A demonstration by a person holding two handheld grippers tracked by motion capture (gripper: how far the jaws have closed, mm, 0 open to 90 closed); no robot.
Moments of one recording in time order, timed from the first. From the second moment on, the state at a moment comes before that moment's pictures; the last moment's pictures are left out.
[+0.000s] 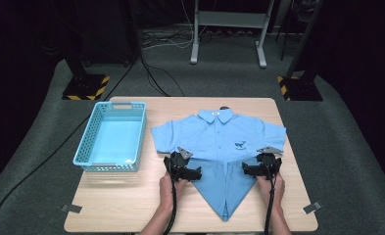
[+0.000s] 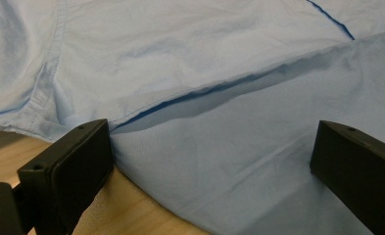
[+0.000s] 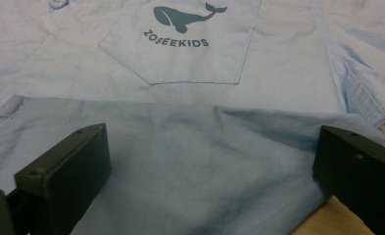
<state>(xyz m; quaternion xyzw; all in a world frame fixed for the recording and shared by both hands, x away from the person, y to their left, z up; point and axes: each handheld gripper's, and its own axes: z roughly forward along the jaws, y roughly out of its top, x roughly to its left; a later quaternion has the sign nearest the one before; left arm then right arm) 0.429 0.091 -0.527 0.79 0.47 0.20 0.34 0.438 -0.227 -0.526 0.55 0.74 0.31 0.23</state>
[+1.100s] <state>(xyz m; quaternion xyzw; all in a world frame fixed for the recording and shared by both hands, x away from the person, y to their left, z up) 0.431 0.091 -0.527 0.79 0.47 0.19 0.34 0.419 -0.168 -0.523 0.49 0.76 0.36 0.22</state>
